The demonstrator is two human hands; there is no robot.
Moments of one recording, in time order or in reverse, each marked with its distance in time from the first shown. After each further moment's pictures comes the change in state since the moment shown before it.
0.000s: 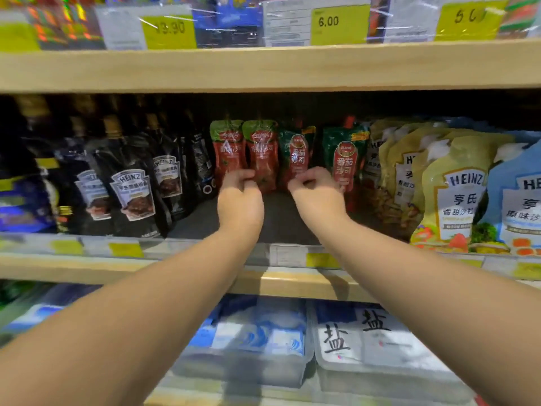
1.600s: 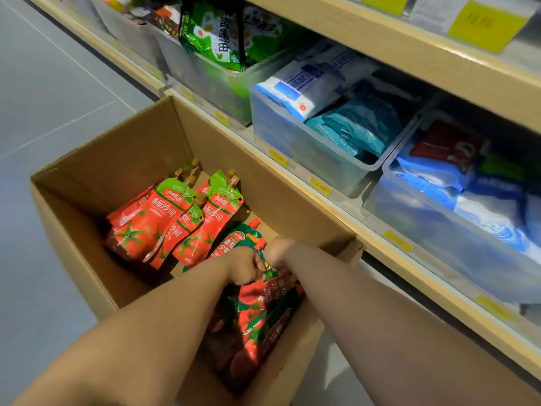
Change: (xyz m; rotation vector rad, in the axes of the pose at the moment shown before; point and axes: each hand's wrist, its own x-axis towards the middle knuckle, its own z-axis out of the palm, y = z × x) left_hand -0.203 -0.287 -0.399 0.786 -0.755 -0.907; right_hand -0.369 0.050 0.310 -0.717 -1.764 0.382
